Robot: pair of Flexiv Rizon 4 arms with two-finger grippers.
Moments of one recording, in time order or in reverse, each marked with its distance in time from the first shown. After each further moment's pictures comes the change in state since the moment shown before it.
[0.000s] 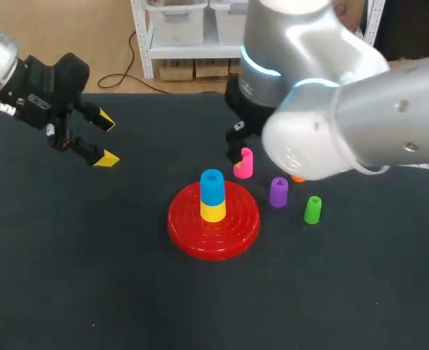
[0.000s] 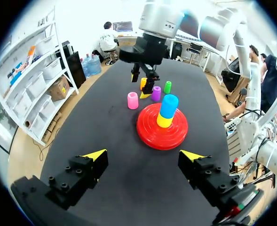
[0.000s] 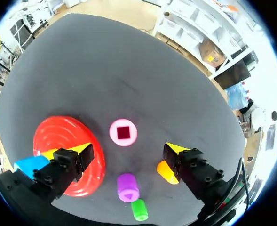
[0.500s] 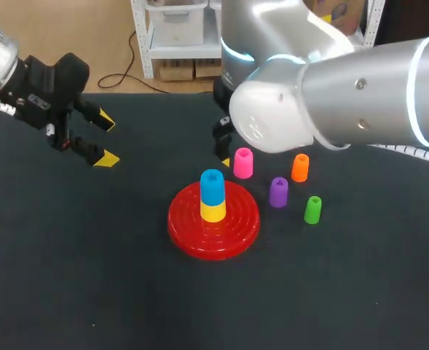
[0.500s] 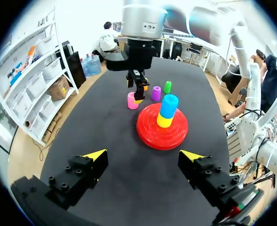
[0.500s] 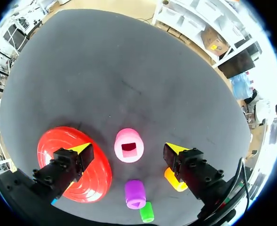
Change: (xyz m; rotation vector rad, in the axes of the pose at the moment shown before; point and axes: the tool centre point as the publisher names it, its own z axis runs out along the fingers) left arm 0.000 0.000 0.000 0.000 0.000 0.000; right arm -0.016 0.005 0.014 -0.047 0.098 0.051
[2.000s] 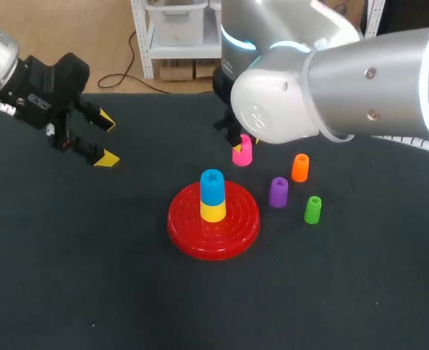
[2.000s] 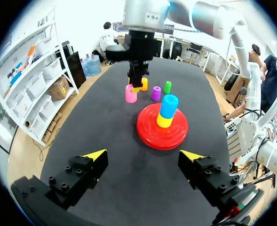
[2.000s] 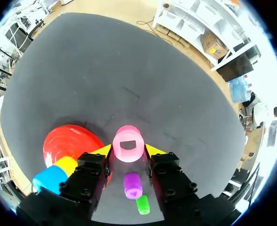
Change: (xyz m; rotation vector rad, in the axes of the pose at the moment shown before) left arm 0.000 0.000 0.000 0.000 0.000 0.000; right arm 0.000 0.001 -0.034 0.020 -0.020 -0.033
